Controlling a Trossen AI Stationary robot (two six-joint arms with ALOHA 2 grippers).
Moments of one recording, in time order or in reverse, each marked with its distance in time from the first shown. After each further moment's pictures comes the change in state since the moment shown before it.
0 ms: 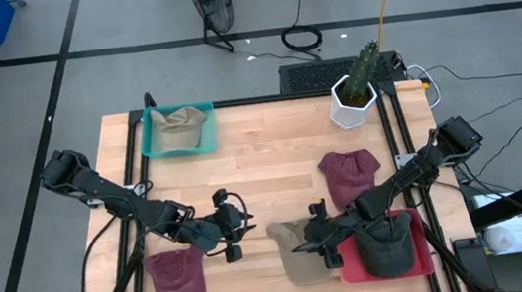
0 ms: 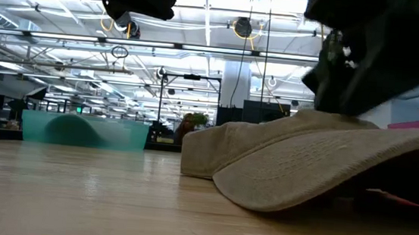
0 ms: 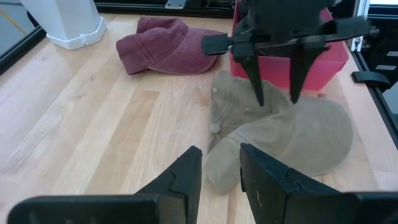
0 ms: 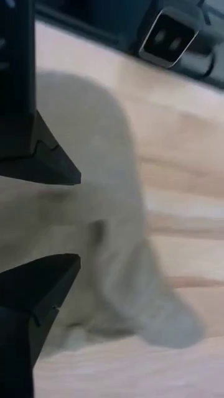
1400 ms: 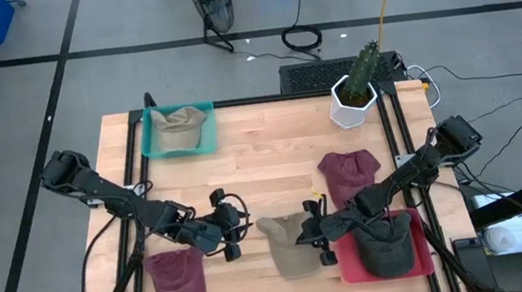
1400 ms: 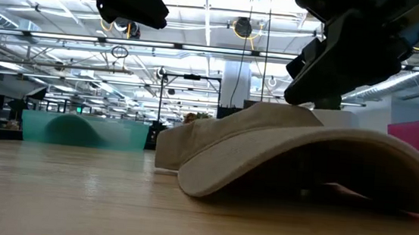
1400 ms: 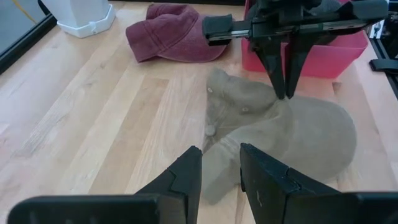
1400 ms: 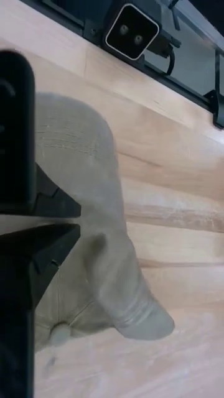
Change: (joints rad) left arm -0.004 0.000 0.000 -0.062 -0.025 -0.034; right arm -0.029 0.000 -0.073 0.246 0.055 -0.108
